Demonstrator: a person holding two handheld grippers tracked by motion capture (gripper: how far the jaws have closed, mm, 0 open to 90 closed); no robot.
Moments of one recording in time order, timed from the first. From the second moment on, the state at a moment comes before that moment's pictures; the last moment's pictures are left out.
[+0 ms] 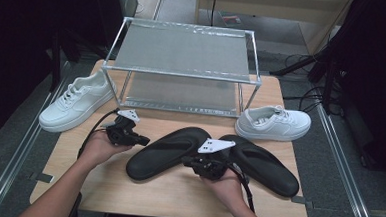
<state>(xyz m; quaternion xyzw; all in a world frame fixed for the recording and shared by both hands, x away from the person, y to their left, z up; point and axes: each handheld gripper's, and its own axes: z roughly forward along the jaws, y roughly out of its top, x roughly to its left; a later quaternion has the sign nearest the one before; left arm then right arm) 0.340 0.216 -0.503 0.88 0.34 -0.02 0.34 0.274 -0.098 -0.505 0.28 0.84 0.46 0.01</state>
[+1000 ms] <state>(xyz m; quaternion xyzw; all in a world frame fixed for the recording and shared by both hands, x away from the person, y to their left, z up) 0.322 0.214 -0.516 0.88 0.35 -0.03 0.33 0.299 -0.090 -0.513 0.30 0.85 0.43 0.00</state>
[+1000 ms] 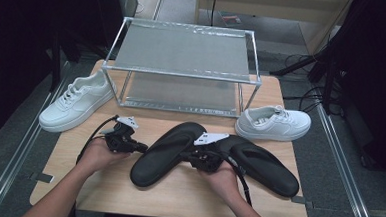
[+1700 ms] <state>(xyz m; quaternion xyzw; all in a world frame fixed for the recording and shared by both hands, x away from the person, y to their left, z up) 0.298 0.211 -0.516 0.88 0.35 -0.03 0.33 0.316 -0.087 -0.510 0.31 0.85 0.42 -0.01</state>
